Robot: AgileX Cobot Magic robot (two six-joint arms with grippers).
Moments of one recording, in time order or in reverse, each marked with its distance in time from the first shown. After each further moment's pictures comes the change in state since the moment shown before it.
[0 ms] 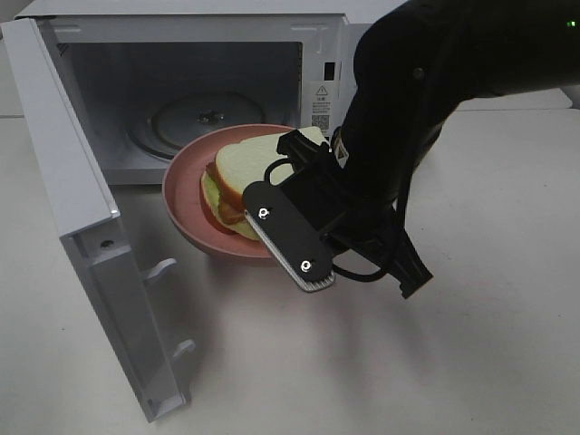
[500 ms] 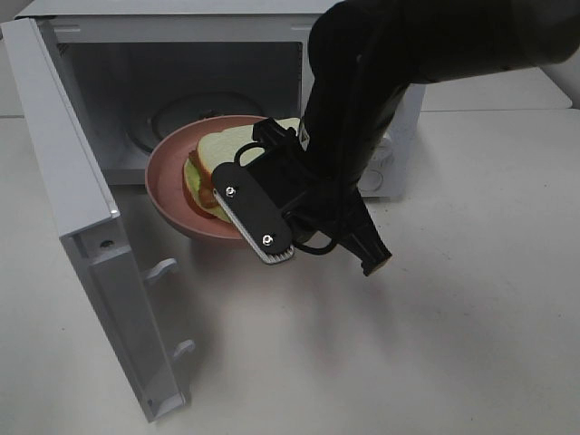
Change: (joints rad) left arm 0.000 0.000 0.000 0.000 0.000 0.000; right arm 0.000 0.119 -0.161 0.014 0.033 0.000
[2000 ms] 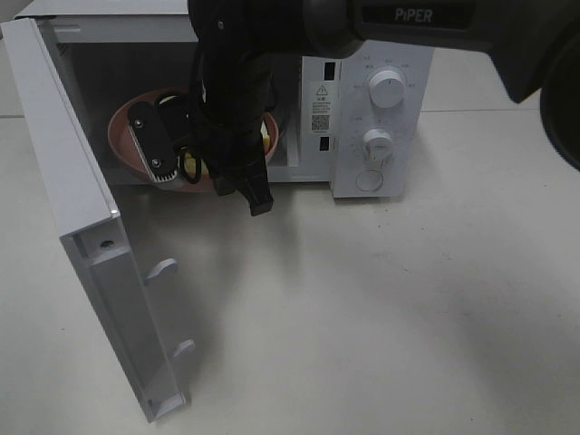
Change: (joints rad) left arm 0.000 0.000 0.000 0.000 0.000 0.000; right arm -0.002 0.417 -0.654 0.005 0.217 0.143
